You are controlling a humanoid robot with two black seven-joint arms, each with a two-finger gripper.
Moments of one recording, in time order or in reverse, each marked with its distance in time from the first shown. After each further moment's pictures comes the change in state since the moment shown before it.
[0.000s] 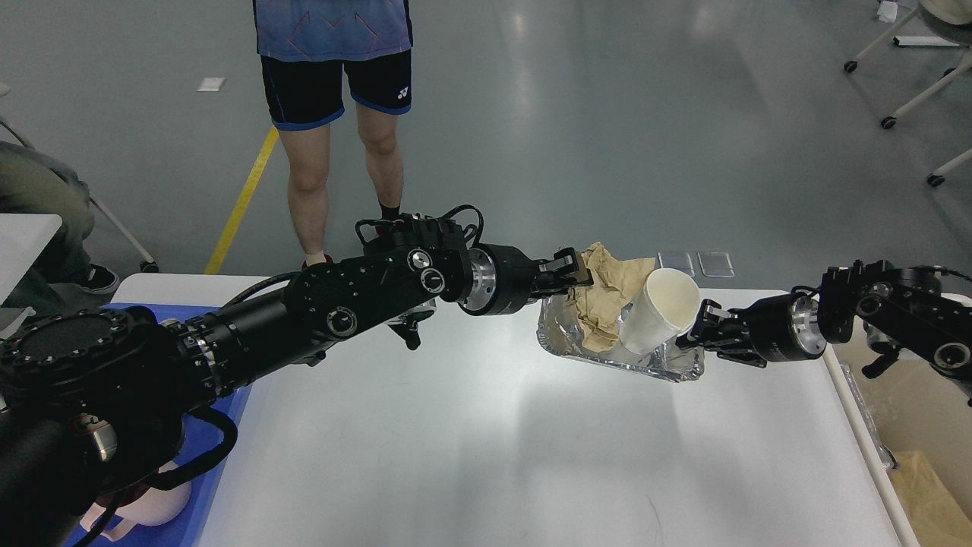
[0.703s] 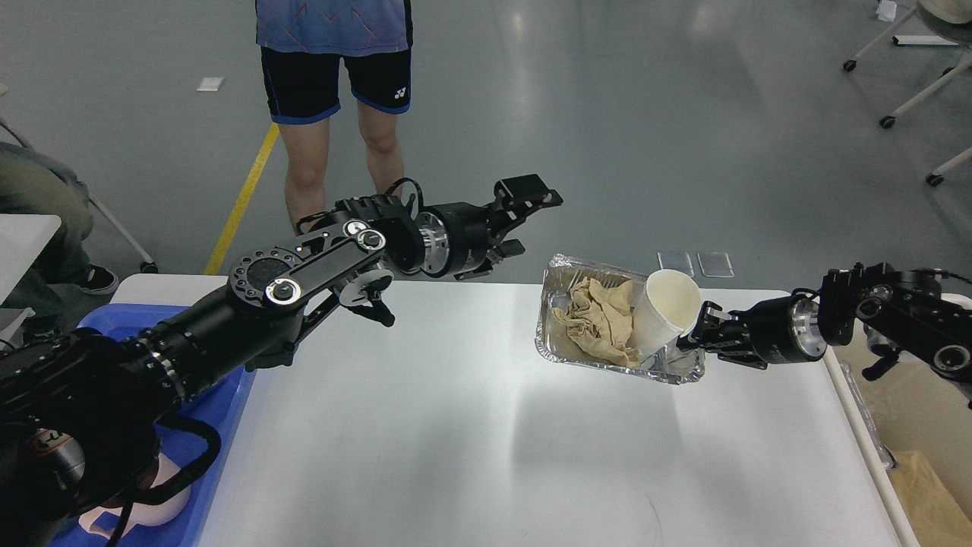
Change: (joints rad) left arm 0.123 0.089 -0.313 -0.002 -0.104 0.036 -0.018; right arm -0.004 0.001 0.001 -0.001 0.000 -0.006 0.000
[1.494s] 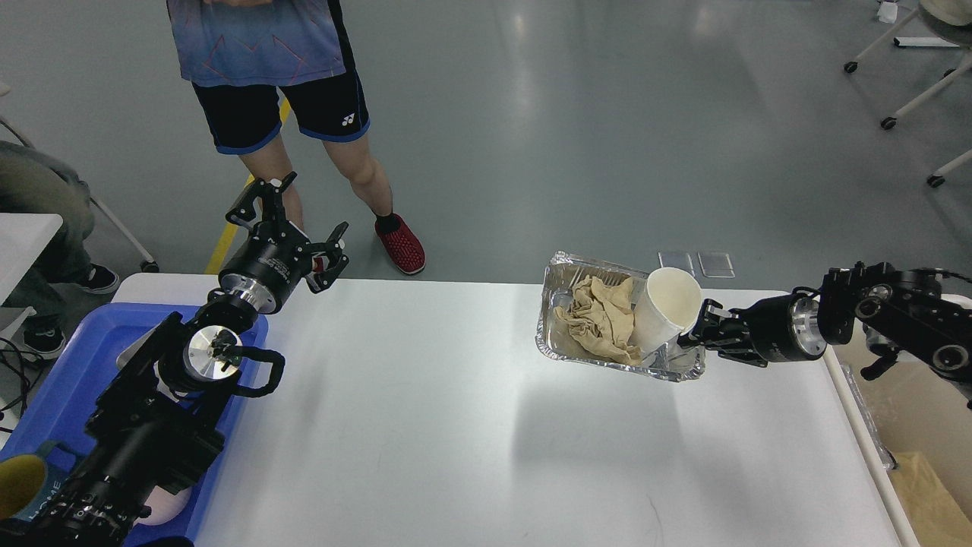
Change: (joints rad) left arm 0.509 0.041 -0.786 -0.004 -0.283 0.012 -0.150; right arm 0.001 0.003 0.000 -0.005 0.000 -0.018 -0.002
